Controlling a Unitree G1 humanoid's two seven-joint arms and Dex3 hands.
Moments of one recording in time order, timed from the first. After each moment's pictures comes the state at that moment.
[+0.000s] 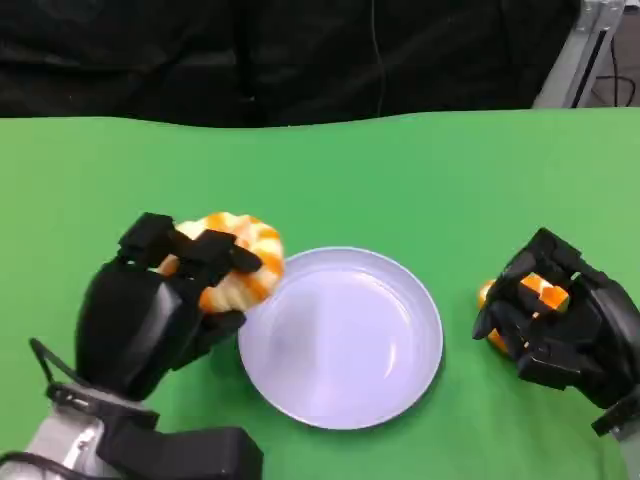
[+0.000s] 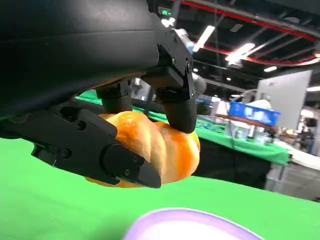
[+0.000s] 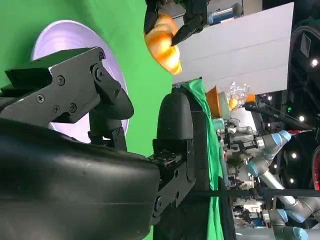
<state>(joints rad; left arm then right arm) -0.18 0.34 -0.32 0.24 0.82 -0.39 0.61 -0.19 -0.01 -0.15 0.45 0.40 -0.29 0.68</state>
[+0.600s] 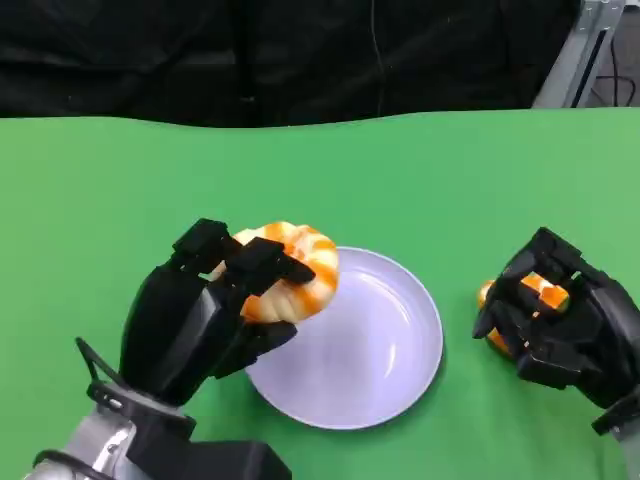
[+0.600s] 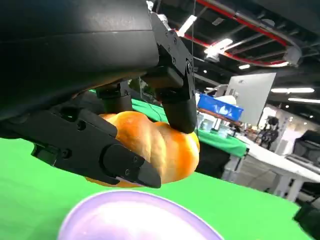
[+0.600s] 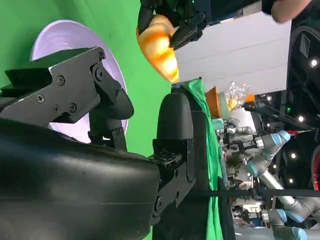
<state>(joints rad) -0.19 0.28 -0.33 0.24 0.77 -0.50 0.55 -0.19 -0.01 -0.15 0.45 0.40 -0.29 0.68</state>
